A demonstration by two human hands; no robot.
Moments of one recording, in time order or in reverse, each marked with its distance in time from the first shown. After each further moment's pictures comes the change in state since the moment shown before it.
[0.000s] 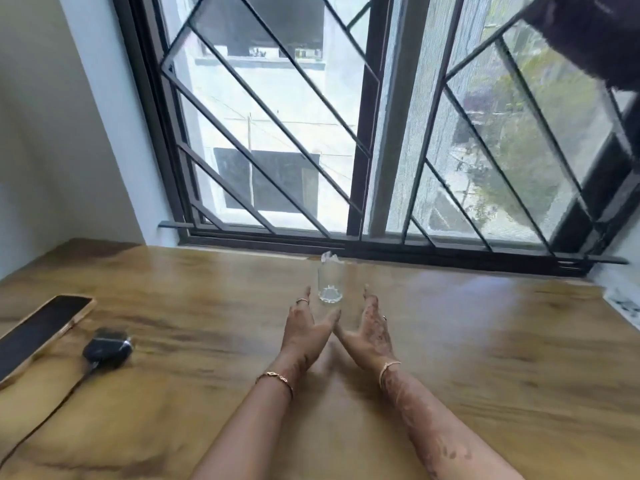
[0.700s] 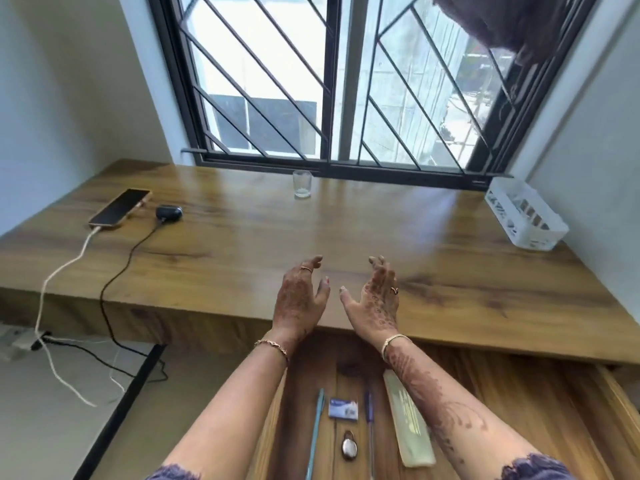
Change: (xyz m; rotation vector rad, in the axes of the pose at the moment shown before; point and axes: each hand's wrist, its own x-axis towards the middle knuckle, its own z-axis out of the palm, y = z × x) left_hand -0.337 0.031 0.016 0.236 0.123 0.320; right_hand -0.329 0.029 -0.130 -0.221 0.152 -0.034
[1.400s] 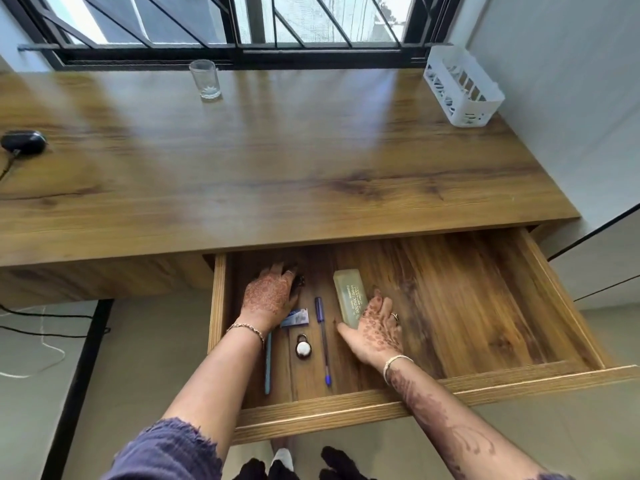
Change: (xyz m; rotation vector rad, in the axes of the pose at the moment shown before) left_hand -0.081 -0.052 0.090 0.577 -0.644 0.126; right_hand -0.136 0.113 -0.008 -0.269 -0.420 0.614
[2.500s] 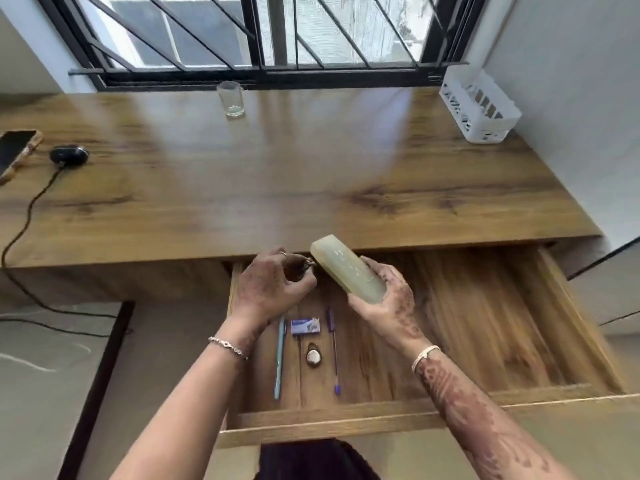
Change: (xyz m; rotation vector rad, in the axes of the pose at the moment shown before) left_hand -0.030 0.014 -0.097 -0.423 0.292 -0.114; right_hand -0.001 -0.033 -0.055 0.544 0.279 -0.468
